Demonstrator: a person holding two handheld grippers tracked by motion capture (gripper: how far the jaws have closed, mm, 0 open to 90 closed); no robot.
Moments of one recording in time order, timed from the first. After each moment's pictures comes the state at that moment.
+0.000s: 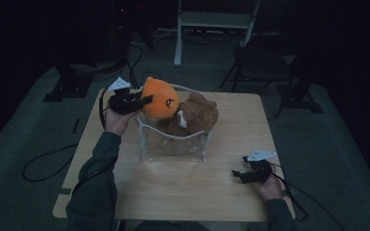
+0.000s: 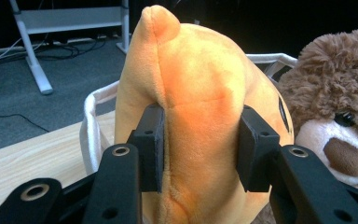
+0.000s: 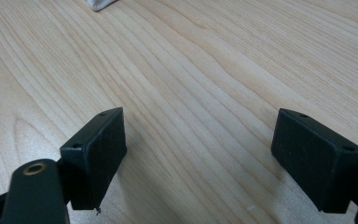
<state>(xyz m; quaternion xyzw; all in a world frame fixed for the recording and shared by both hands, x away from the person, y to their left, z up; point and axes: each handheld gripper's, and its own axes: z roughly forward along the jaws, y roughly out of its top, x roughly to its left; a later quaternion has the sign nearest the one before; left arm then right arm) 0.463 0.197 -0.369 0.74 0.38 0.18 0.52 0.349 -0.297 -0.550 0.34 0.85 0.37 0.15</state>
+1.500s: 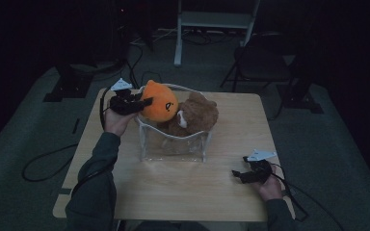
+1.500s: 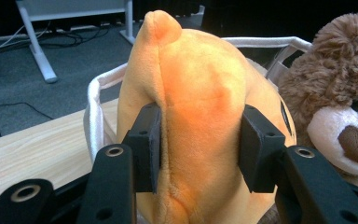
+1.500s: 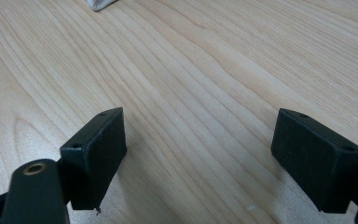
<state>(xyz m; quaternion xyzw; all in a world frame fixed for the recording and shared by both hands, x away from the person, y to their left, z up) 0.466 0.196 -0.373 0.75 0.39 0.18 0.50 0.349 -0.297 -0.550 0.34 0.85 0.37 0.15</state>
